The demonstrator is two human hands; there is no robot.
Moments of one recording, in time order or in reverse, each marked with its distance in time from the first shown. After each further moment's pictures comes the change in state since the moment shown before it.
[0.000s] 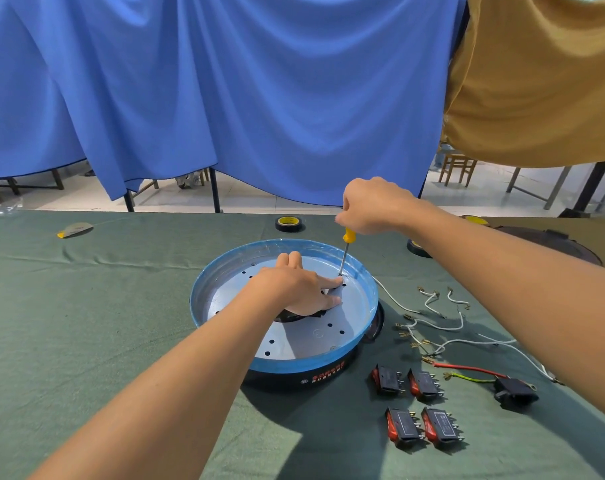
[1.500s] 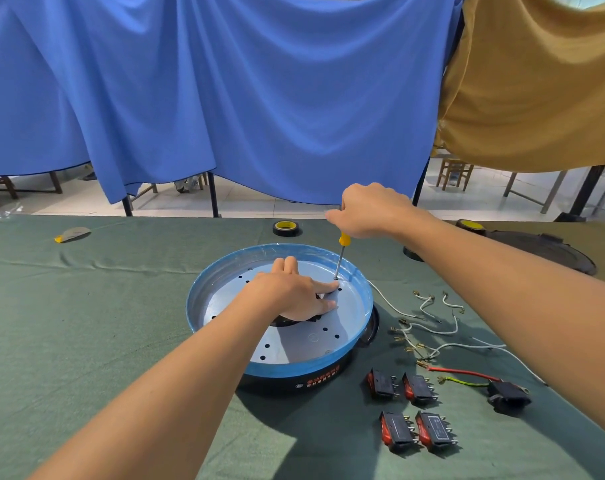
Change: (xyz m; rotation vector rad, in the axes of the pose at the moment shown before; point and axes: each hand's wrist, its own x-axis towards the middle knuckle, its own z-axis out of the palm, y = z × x) left_hand -0.001 0.001 0.001 -0.008 0.014 0.002; right_hand -0.007 -0.001 -0.003 0.033 0.033 0.039
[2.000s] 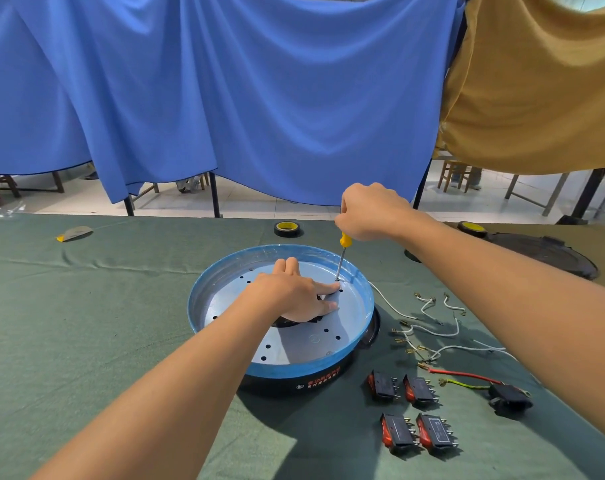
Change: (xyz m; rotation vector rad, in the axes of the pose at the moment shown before) left_hand -0.001 0.000 0.000 -0.005 0.004 -0.001; right_hand -0.001 -0.003 -0.001 0.008 0.011 0.010
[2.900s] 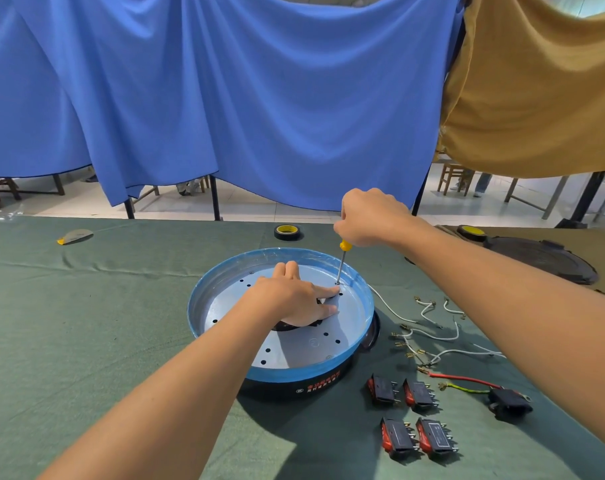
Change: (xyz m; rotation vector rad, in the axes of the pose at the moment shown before) left_hand 0.000 0.000 0.000 -0.005 0.004 -0.007; right_hand 0.000 -0.001 0.004 -0.017 0.024 -0.008
